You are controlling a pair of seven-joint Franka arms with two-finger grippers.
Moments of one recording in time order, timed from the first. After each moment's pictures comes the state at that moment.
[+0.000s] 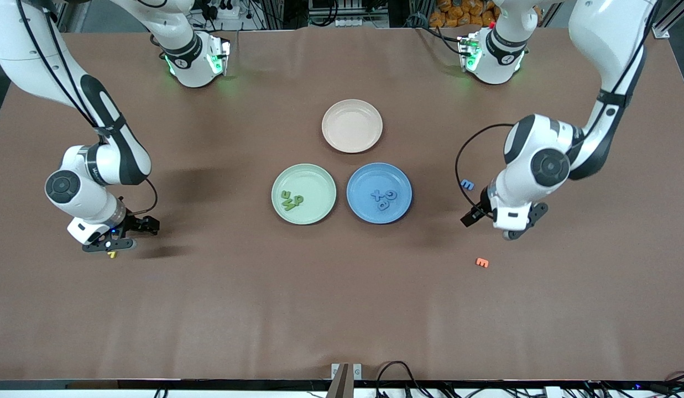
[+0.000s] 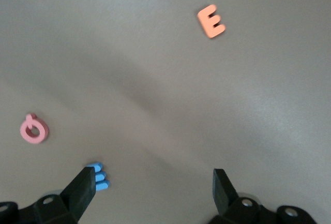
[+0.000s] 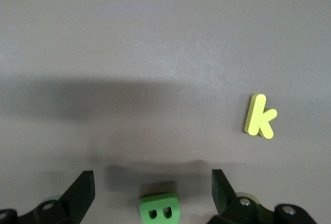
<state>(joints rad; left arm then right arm) 0.11 0.36 -0.41 -2.03 0.10 2.31 -1.04 -0.22 0.53 0.07 -2.05 -0.25 2.64 -0.06</state>
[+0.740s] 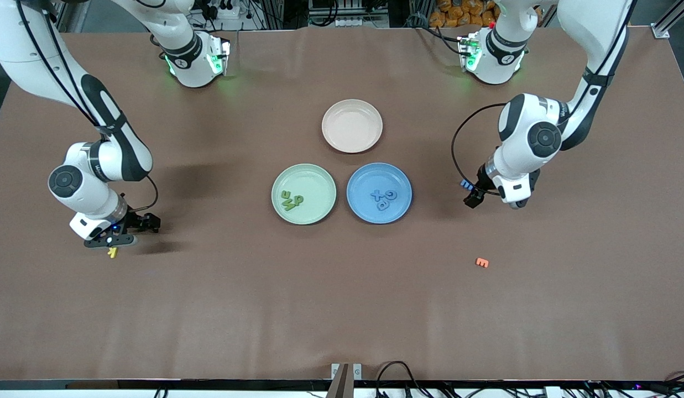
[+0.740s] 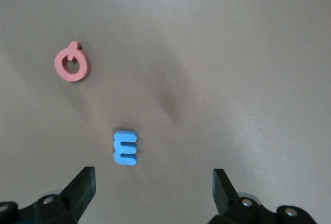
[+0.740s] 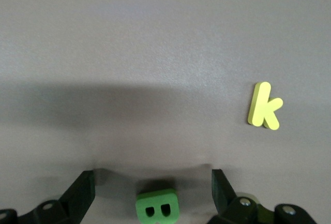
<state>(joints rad) 0.03 0.25 -0.31 -2.32 -0.03 2.51 -1.31 -0.24 0.53 0.08 -2.10 -0.26 2.71 -0.06</state>
